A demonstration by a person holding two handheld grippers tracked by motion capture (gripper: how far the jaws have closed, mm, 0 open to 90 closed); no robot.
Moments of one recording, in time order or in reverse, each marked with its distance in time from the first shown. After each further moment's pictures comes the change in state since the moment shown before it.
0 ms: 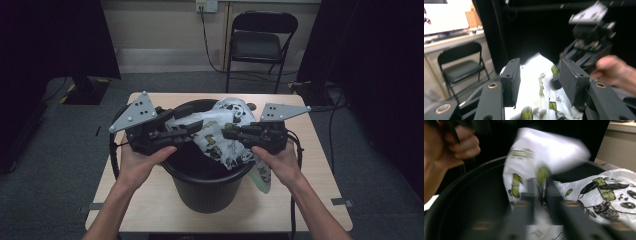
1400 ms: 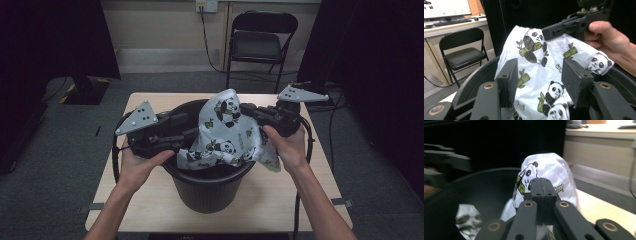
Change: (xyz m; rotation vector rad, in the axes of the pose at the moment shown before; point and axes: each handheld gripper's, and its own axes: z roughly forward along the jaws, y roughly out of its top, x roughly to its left) left arm 0.012 -0.027 0.001 0.049 0.015 -0.040; right arm -0.037 0.009 -0.016 -0.083 -0.226 0.112
